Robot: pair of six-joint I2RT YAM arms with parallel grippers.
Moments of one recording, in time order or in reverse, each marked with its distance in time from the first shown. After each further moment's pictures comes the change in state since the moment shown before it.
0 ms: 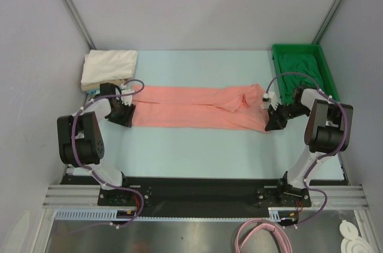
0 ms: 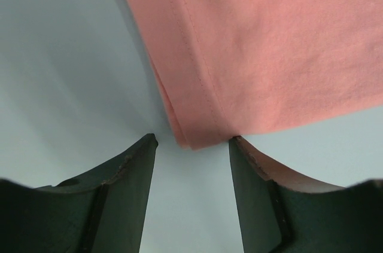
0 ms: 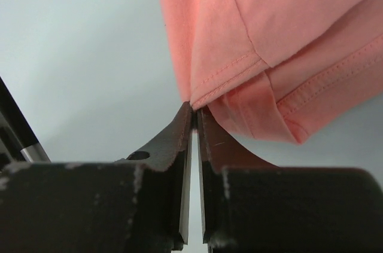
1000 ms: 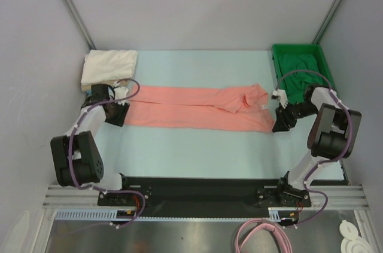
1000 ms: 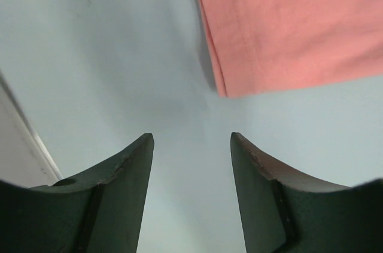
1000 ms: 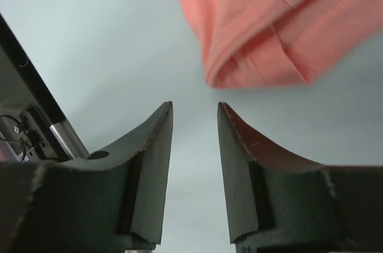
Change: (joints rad) left arm 0.029 -0.156 -0.060 0.013 -0.085 0.050; right arm -0.086 -0.012 0.068 -0.191 0.026 -0.049
